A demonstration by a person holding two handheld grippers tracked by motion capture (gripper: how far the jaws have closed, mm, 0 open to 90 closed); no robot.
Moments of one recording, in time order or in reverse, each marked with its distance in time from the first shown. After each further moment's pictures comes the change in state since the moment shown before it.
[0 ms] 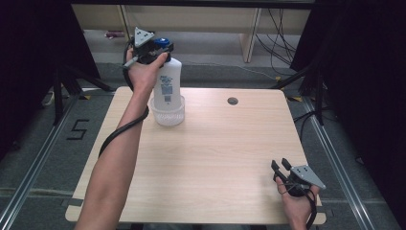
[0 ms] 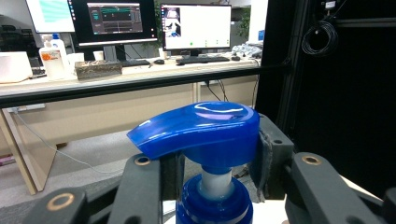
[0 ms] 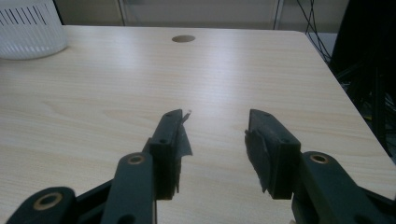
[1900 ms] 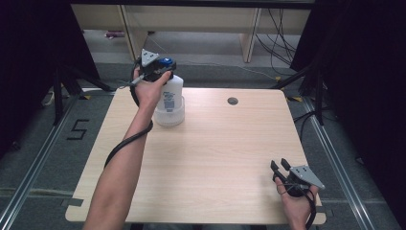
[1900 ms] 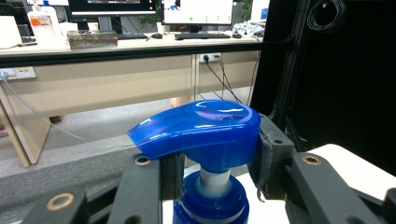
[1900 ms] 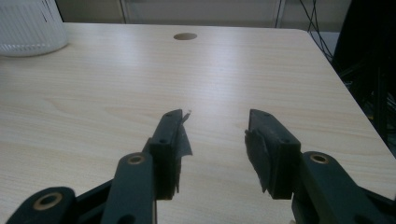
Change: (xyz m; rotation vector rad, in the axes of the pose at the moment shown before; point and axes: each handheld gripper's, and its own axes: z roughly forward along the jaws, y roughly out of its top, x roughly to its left) left arm -0.003 -0.061 0.008 0.078 -0.005 -0.049; right arm 0.001 -0.002 0.001 -0.012 0.000 -0.005
